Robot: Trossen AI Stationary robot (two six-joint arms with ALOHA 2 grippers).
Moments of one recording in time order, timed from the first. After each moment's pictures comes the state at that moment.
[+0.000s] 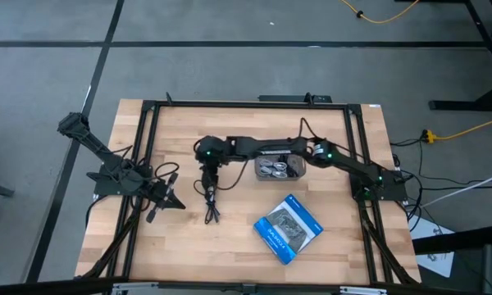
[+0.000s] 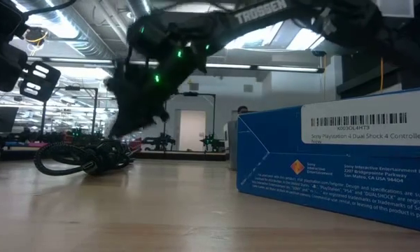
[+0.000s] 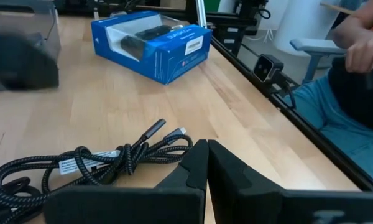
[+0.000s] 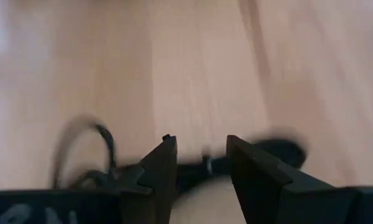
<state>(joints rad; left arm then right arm) -0.66 0.35 0.01 0.10 -0.28 -0.23 -0.08 2.53 2.21 -0.50 -0.03 0.03</state>
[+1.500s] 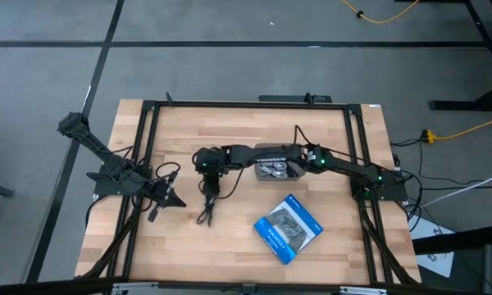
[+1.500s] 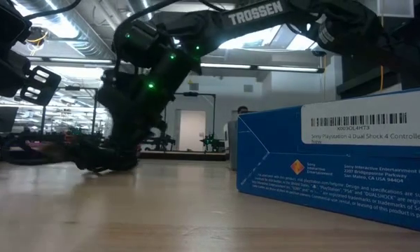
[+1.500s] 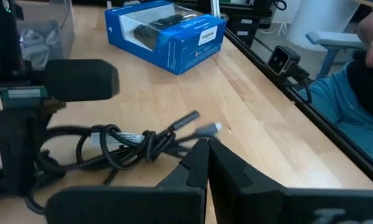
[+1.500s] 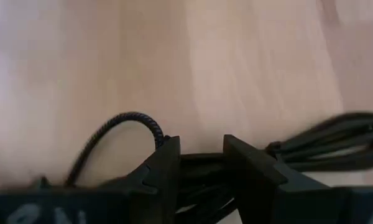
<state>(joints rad) -0.66 0.35 0.01 0.06 -0.32 -0.26 -0.03 2.64 2.35 -0.68 -0.02 0.07</state>
